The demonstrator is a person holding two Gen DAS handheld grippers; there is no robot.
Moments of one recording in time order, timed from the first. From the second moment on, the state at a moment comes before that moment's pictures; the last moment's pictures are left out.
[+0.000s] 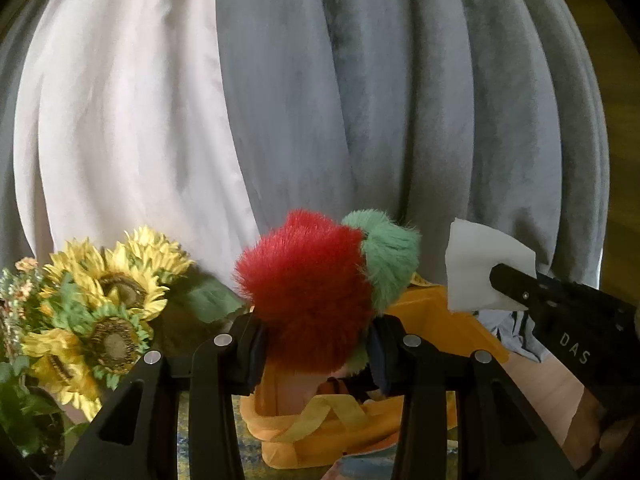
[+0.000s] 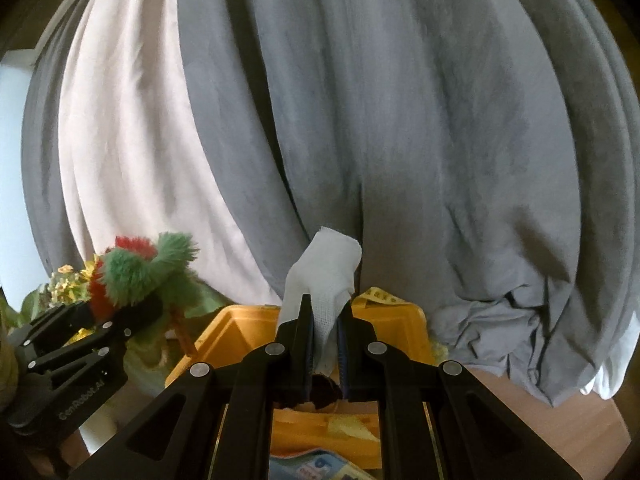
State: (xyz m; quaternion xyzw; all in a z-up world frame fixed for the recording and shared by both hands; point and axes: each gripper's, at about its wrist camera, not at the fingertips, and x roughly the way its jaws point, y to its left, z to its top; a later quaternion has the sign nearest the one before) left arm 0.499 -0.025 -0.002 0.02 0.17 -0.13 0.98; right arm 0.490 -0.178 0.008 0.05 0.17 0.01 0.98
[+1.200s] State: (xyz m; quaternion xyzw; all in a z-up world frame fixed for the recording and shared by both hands) left arm 0.599 -0.062 -0.072 0.06 0.30 -0.15 0.94; right arm 0.594 -0.205 -0.076 0.05 0.36 -0.01 0.93
